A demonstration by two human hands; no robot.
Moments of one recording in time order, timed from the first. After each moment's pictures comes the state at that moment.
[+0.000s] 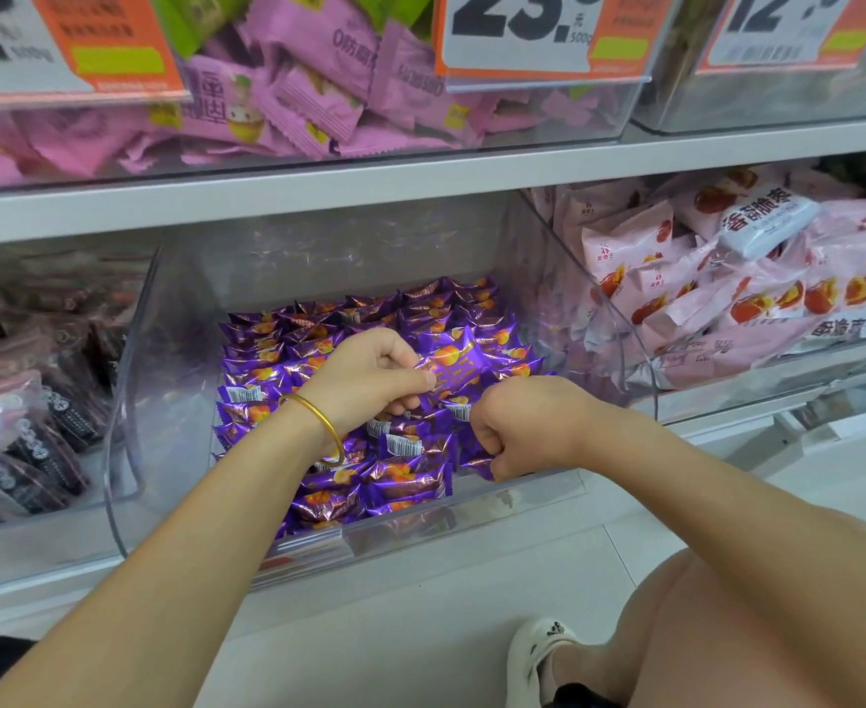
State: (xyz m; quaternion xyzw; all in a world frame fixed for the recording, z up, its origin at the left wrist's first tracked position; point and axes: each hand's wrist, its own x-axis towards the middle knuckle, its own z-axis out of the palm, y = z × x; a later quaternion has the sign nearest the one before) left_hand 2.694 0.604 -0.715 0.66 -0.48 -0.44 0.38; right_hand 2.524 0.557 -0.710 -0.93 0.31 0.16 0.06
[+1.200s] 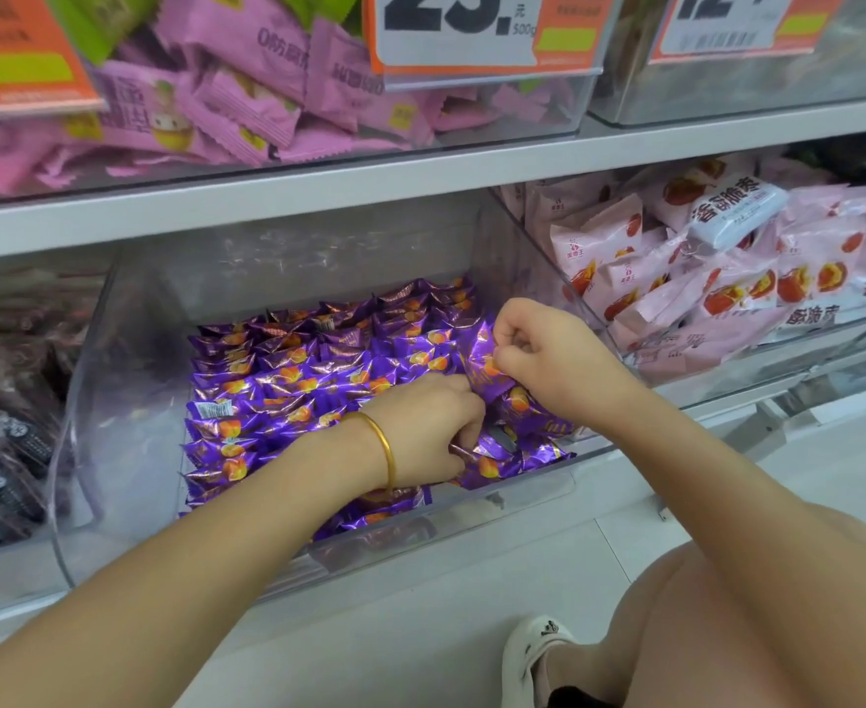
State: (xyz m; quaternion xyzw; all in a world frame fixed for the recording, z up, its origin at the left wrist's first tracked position) left_hand 2.646 0.592 -0.725 0.54 -0.83 -0.16 0.01; right_hand 2.499 0.538 -0.699 -0.82 0.45 -0.23 0.27
